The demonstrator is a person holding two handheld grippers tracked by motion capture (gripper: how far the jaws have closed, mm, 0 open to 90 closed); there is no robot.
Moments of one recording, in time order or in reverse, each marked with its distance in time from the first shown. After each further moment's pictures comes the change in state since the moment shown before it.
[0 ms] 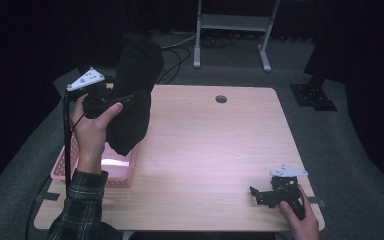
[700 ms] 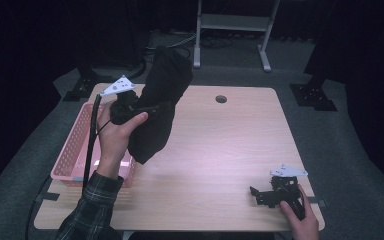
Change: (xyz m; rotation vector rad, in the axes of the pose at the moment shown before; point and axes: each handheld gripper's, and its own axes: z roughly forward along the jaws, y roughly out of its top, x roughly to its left) left arm -0.034 -0.017 0.041 0.089 -0.105 0.030; right arm 0.000 0.000 0.000 0.000 0.000 0.000
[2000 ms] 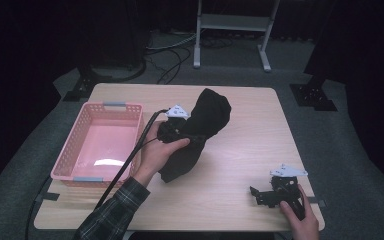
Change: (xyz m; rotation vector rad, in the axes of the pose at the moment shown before) left arm -0.031 -0.066 0.099 0.341 -0.084 0.050; right arm 0.000 0.000 0.000 0.000 0.000 0.000
